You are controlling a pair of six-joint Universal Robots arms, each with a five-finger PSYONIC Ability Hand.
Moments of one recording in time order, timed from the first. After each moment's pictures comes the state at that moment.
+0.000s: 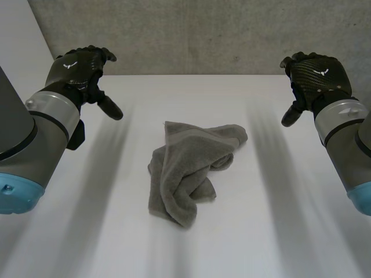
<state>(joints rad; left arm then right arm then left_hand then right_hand) 4.27 -1.78 -1.40 3.16 -1.69 3.07 1.94 -1.35 1.47 -0.10 1.65 2.92 0.28 0.25 0.23 0.23 0.06 0.25 0.24 0.22 0.25 0.06</state>
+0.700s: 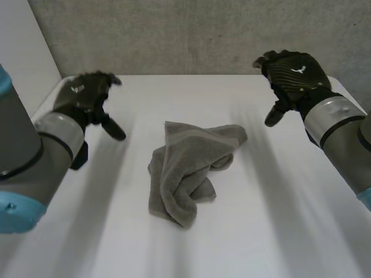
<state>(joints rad) 4.26 -1.77 -1.50 3.14 -1.69 3.06 1.94 -1.35 1.45 -0.08 1.42 2.88 0.28 0.25 0.23 0.23 0.06 0.25 0.24 0.22 0.25 0.06</state>
